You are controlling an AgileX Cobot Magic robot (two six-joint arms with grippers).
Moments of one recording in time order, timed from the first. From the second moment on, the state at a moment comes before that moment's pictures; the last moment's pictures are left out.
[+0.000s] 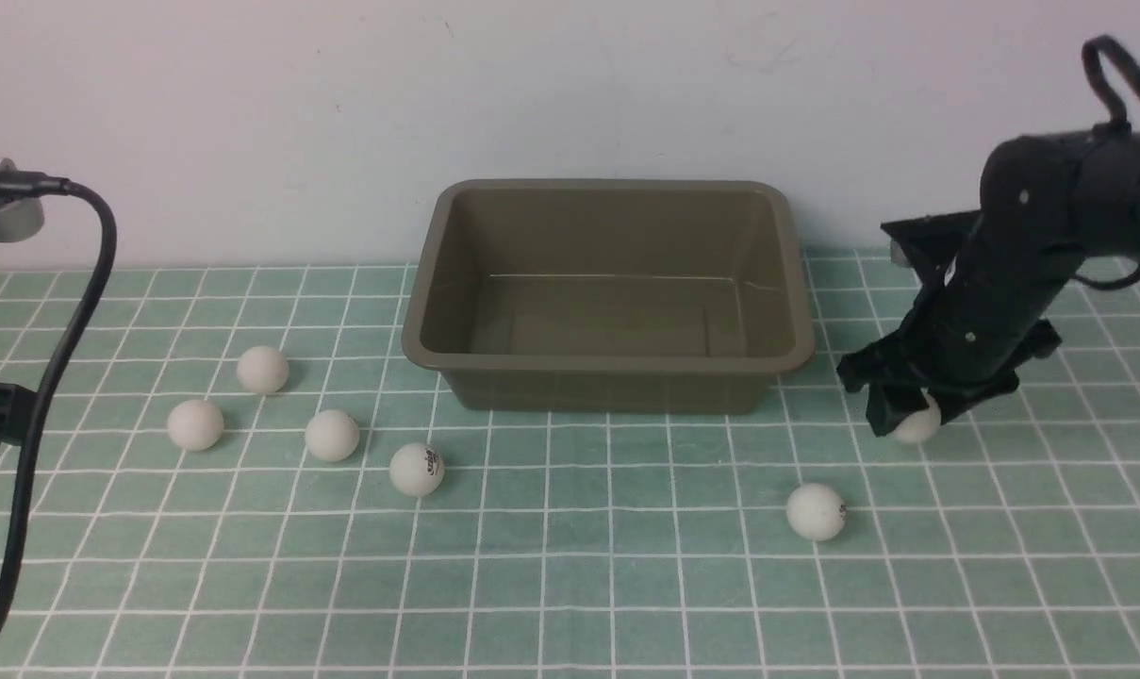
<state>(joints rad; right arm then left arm) 0.19 1.98 -1.65 0.03 1.20 -0.05 0.06 1.06 -1.02 -0.01 1.09 0.03</state>
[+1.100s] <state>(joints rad) 0.35 2.18 -1.85 0.38 0.76 -0.31 0.06 1.06 -1.02 -0.01 1.09 0.03</state>
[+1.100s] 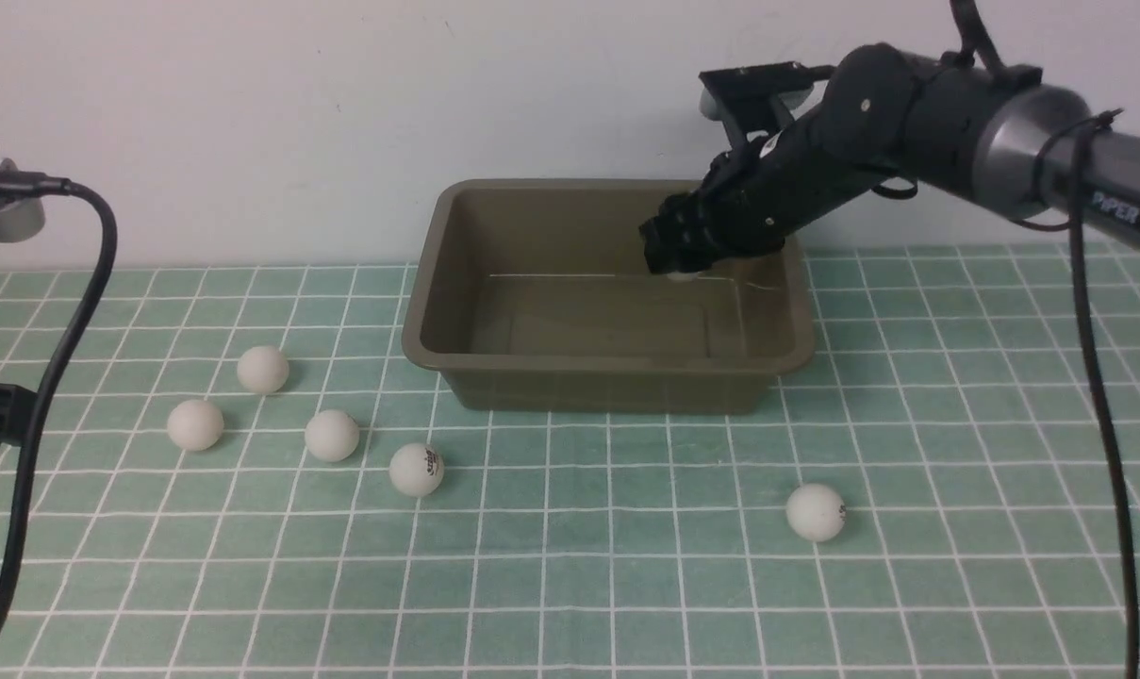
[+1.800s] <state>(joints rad) 0.33 2.07 -1.85 0.29 0.91 -0.30 0.06 1.06 -1.02 -0.01 1.09 0.03</state>
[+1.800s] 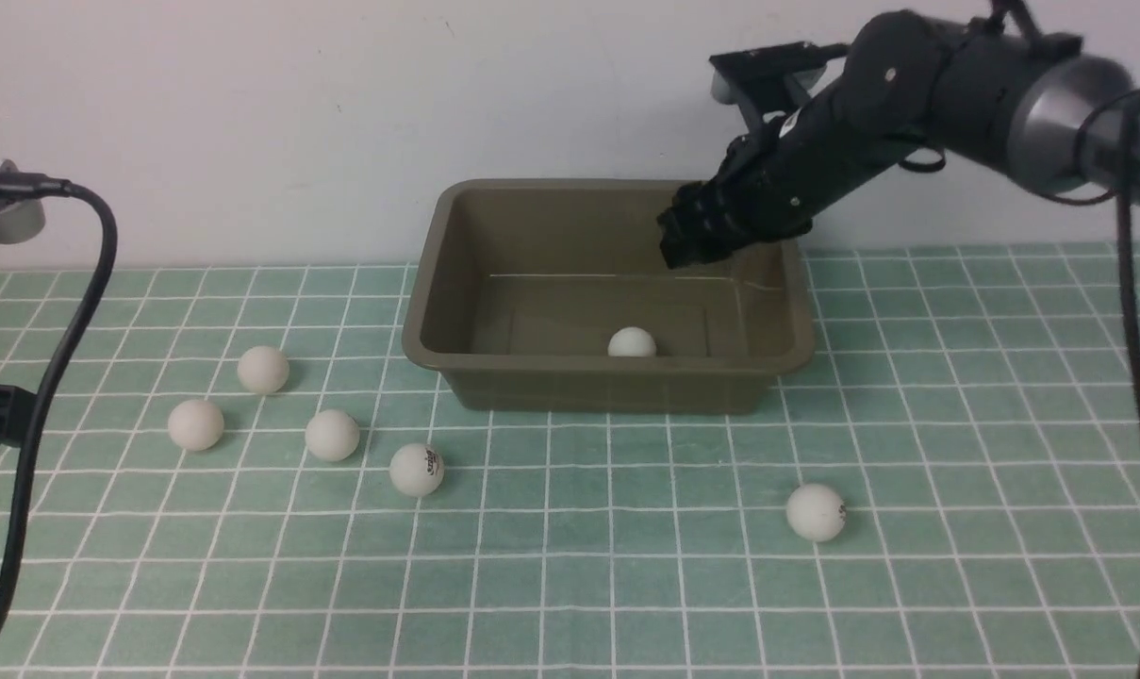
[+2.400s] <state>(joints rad) 0.32 1.89 -1.59 0.17 1.24 -0.10 0.06 1.06 -1.02 -0.02 1.12 0.03</state>
